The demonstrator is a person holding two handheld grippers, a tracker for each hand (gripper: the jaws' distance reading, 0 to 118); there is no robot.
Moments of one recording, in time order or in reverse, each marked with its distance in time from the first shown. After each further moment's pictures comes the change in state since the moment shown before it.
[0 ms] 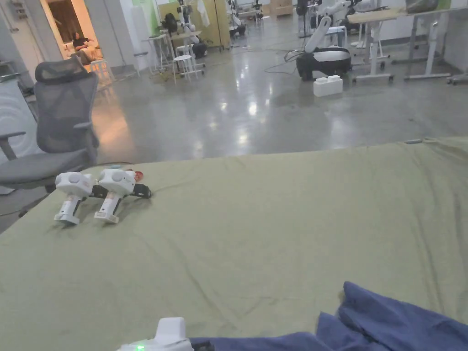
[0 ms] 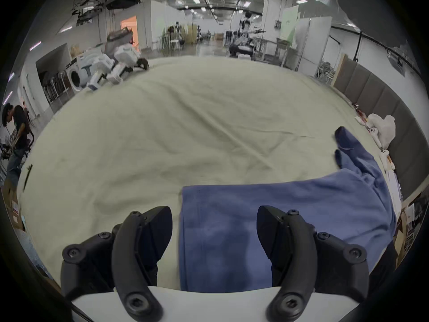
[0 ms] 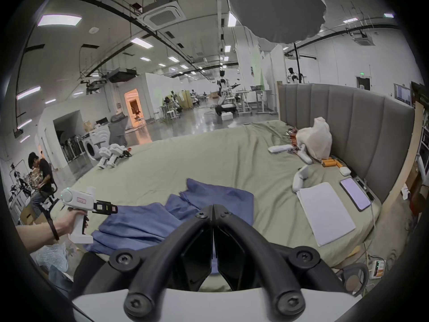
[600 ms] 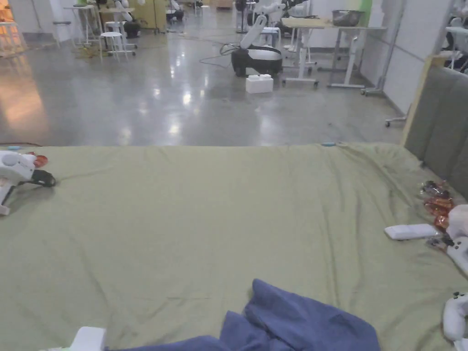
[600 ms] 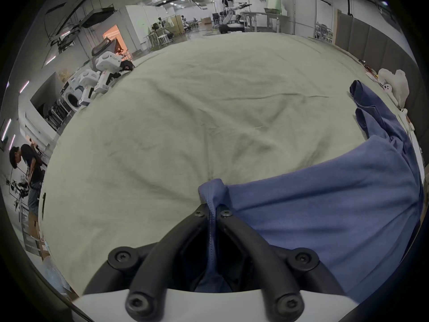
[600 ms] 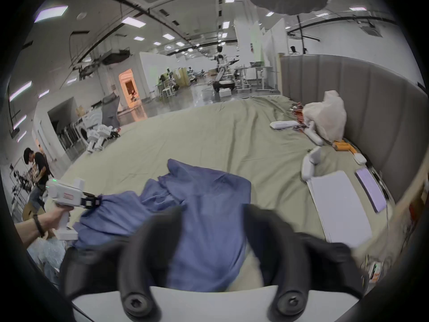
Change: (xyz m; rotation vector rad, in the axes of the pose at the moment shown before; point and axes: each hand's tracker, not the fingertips) left arm 0.042 -0.001 -0.024 -0.117 0.122 -0.197; right arm 0.038 0.012 -0.139 -0.201 0.037 0.029
